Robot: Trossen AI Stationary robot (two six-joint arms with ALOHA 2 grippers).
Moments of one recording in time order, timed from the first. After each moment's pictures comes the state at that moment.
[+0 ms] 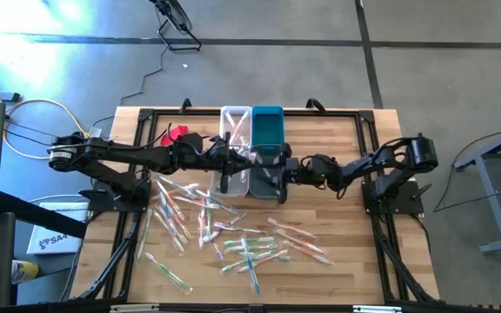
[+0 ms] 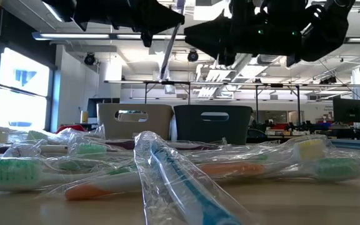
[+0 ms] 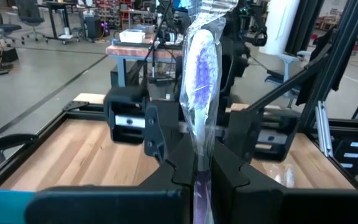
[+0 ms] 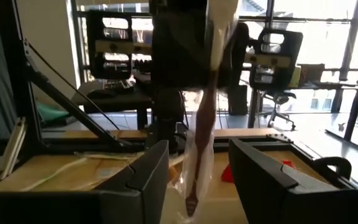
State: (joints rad) left arm 0.12 1.32 0.79 0.50 0.12 -0.05; right arm -0.03 1.63 0.59 1.17 0.01 0.00
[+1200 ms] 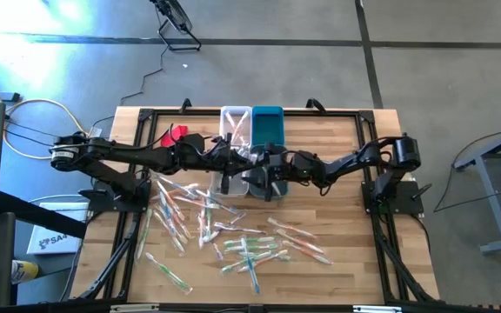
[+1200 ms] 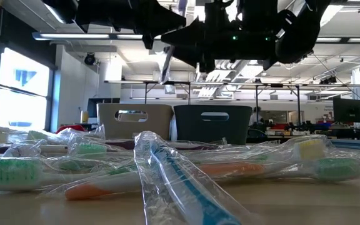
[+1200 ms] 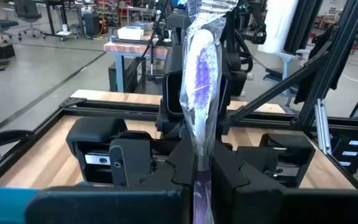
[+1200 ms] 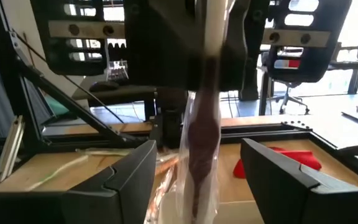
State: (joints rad) left arm 0.12 1.34 0.79 0.52 0.12 -0.06; right arm -0.07 1.77 0.76 1.09 -0.05 0.06
